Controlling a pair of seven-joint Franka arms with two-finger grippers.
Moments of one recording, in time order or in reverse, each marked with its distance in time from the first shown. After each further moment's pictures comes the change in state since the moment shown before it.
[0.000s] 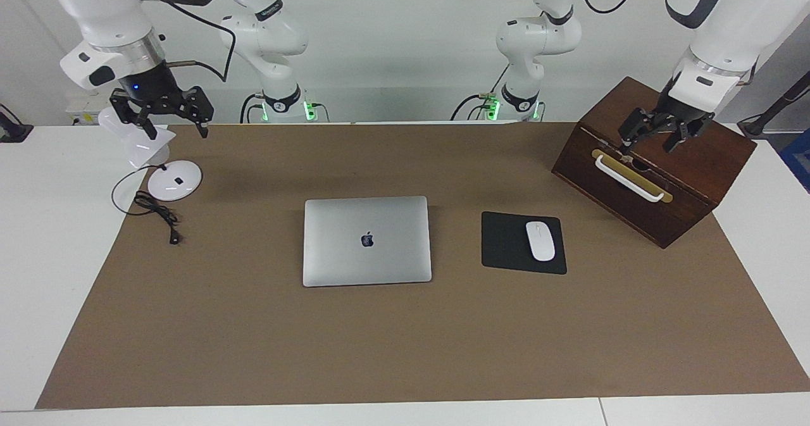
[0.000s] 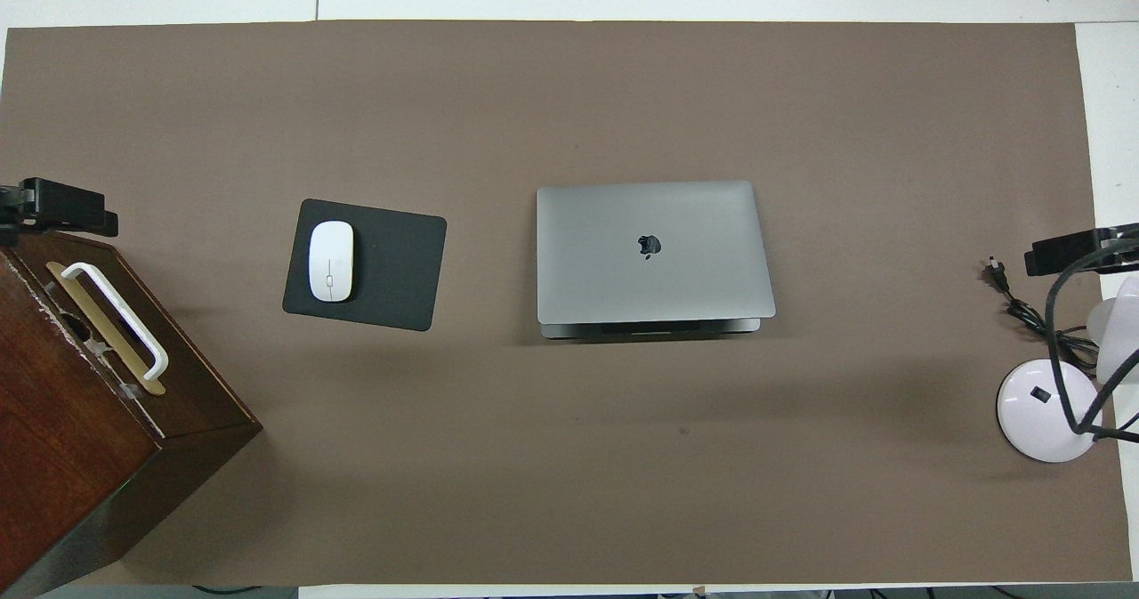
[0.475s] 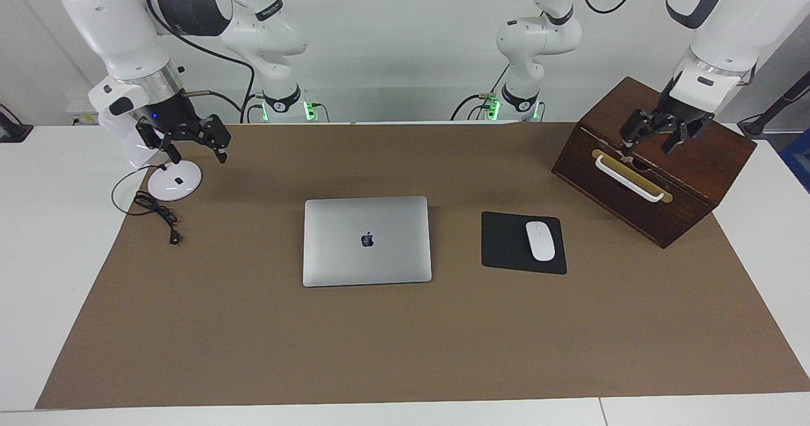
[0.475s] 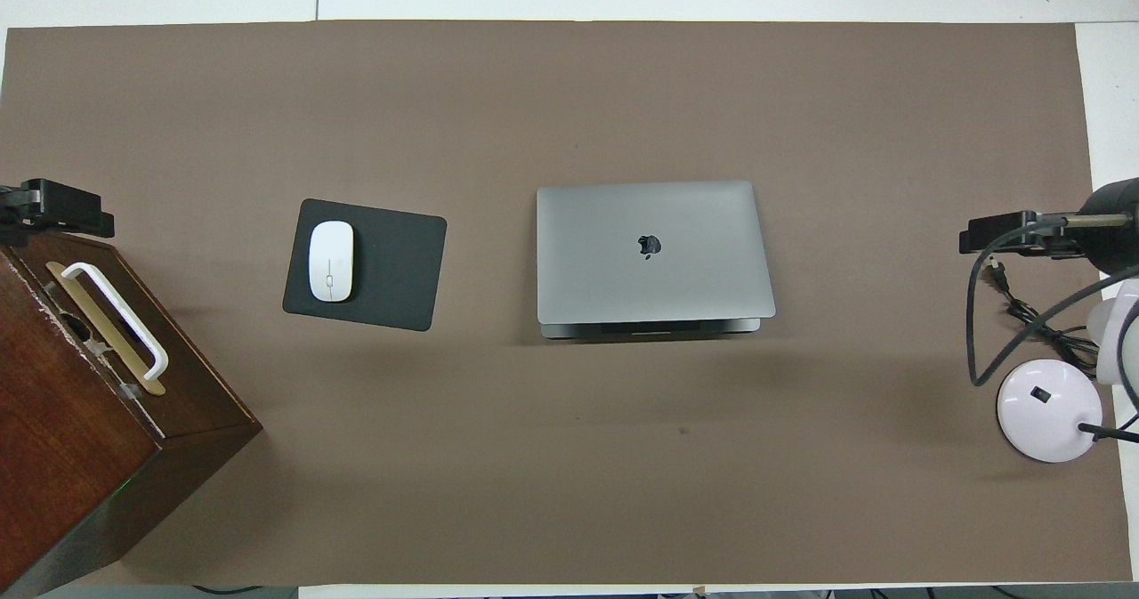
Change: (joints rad) left arm 0.000 0.000 0.002 -0.001 0.000 0.001 -0.004; right arm 0.007 -0.008 0.008 -0.150 0.105 0.217 0.155
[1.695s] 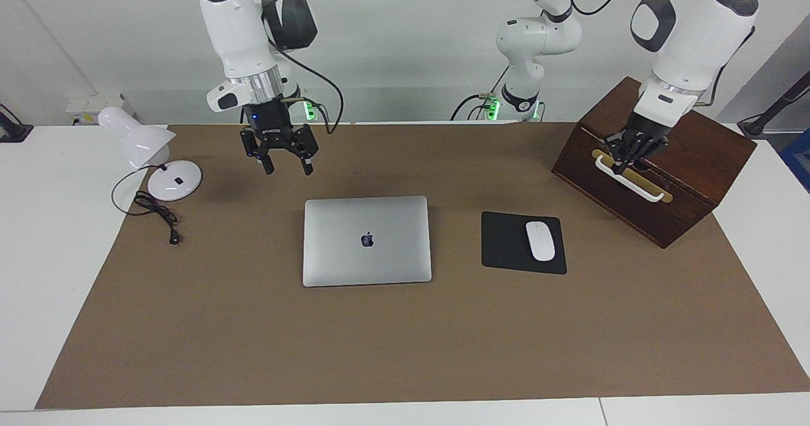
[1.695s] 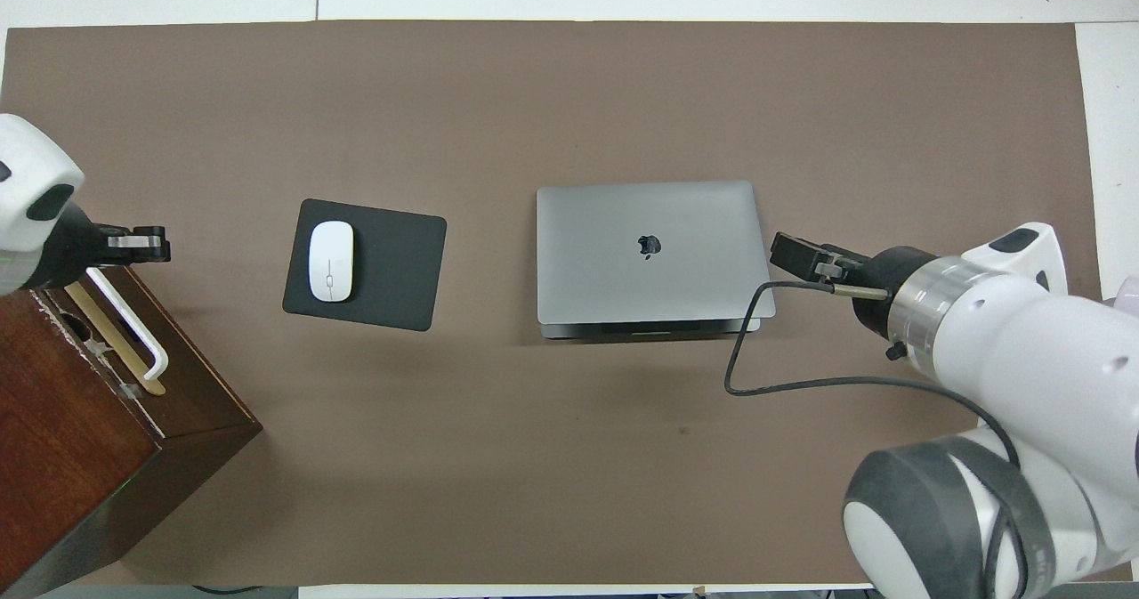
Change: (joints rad) left arm -0.059 -0.148 -0.022 -0.395 -0.028 0.364 -0.002; right arm 0.309 -0.194 0.012 -0.464 0.037 0.728 0.420
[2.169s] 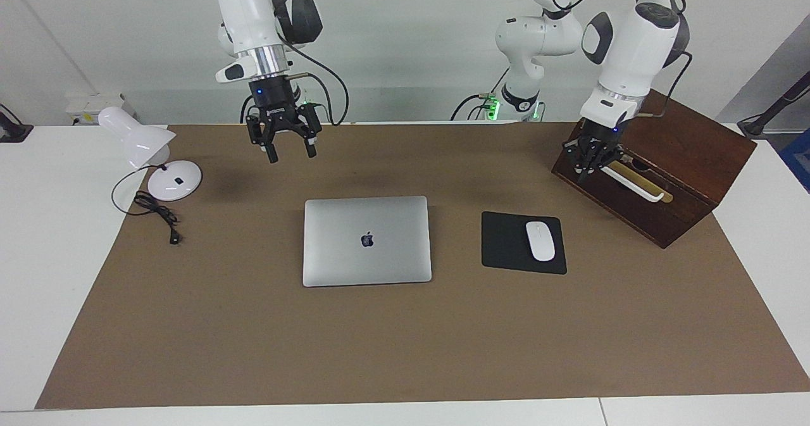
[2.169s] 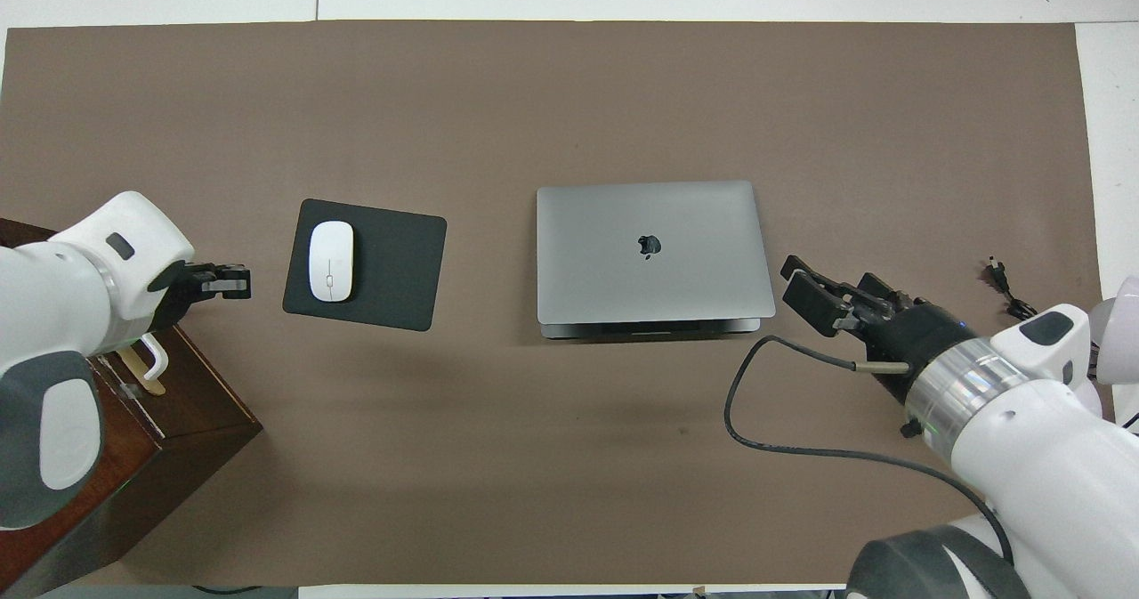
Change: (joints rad) left arm -0.095 -0.092 -0.002 -0.246 0.000 0.264 -0.001; right arm 0.025 -0.168 0.000 -0.186 0.047 0.190 0.000
